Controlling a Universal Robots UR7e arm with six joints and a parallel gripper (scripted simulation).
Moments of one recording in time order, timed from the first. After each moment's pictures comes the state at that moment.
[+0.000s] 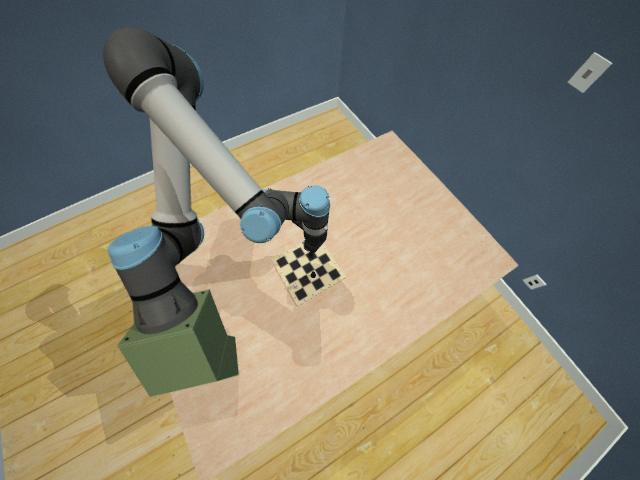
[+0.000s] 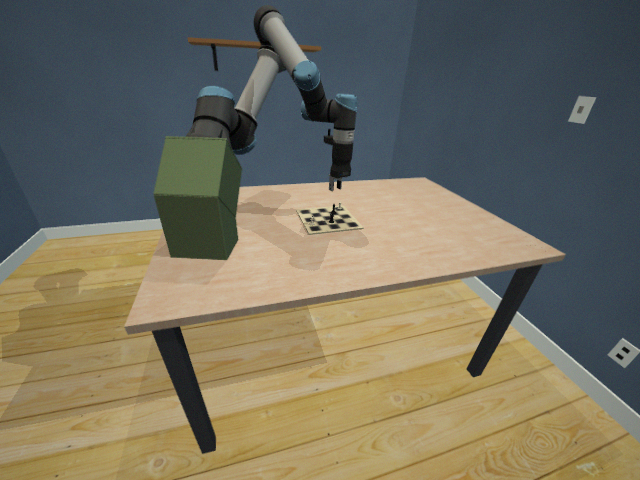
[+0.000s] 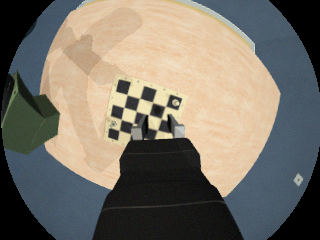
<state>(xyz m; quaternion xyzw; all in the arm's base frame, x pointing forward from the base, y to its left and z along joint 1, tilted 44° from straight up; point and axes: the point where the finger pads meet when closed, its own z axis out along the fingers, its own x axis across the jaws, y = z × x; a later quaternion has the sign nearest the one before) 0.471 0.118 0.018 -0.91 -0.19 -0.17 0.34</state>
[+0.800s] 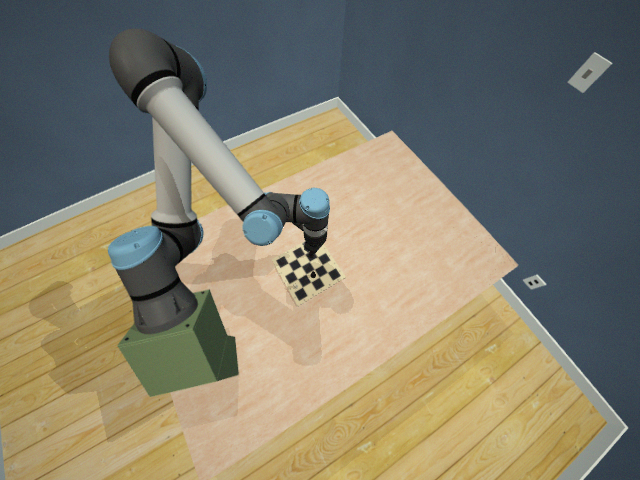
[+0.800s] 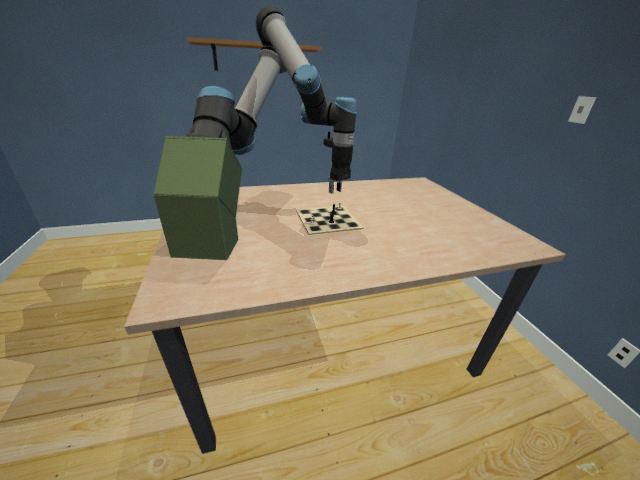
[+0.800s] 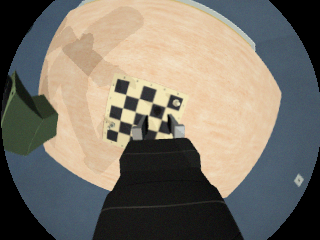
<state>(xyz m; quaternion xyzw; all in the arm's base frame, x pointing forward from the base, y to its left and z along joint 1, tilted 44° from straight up) 0.473 0.125 0.011 -0.91 -0.19 -0.17 0.34</state>
